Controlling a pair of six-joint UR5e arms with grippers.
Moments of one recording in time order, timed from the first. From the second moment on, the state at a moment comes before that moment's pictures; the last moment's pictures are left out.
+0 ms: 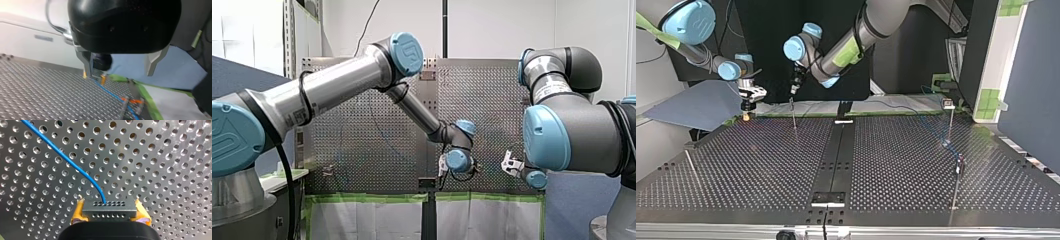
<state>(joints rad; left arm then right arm) -0.86 -2.62 -1.17 -2.76 -1.94 -1.68 1.61 -0.50 1.51 -1.02 1.30 1.87</state>
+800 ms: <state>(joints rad) -0.85 -2.41 -1.38 -2.86 -2.00 -1.78 1.61 -0.50 1.51 -1.02 1.29 1.88</state>
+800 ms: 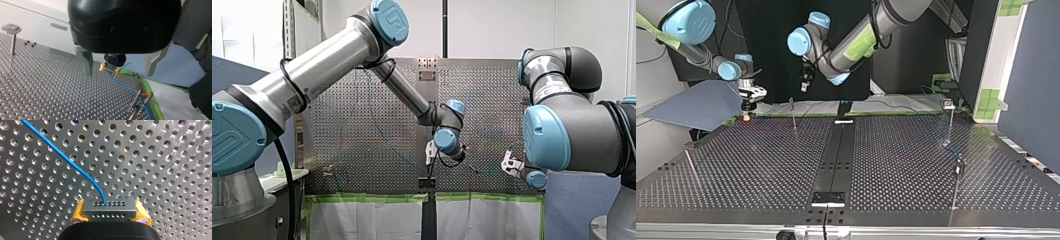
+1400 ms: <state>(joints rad) -0.84 -2.27 -1.52 -2.92 -2.04 -1.79 1.61 -0.50 1.50 -1.02 1.29 1.88</state>
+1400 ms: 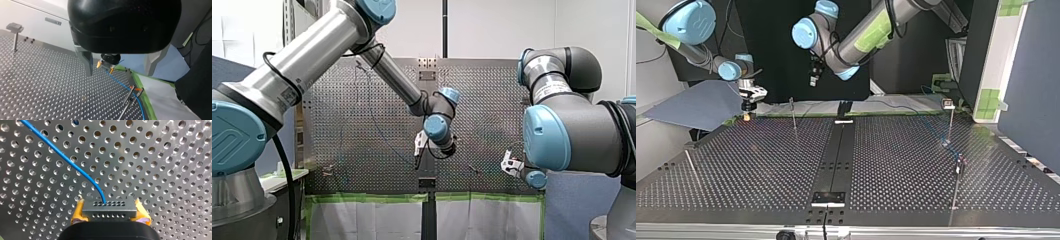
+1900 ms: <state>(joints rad) -0.84 -2.14 -1.65 -2.97 -2.05 -1.83 1.62 -0.50 1.50 -1.02 1.29 1.88</state>
